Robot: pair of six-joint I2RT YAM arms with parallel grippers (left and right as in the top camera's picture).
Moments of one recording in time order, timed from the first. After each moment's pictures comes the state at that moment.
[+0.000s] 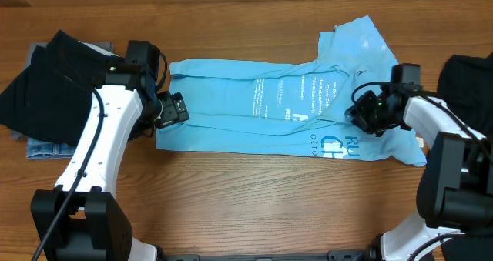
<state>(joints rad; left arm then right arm) -0.07 1.67 1.38 -1.18 -0.03 -0.46 -0.15 1.85 1.08 -0.55 -0.38 0.63</state>
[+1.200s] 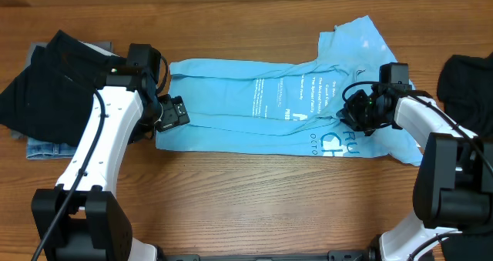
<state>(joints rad) -0.07 1.67 1.37 -1.19 -0.03 -0.46 -0.10 1.85 1.07 -0.53 -0.41 0.75</state>
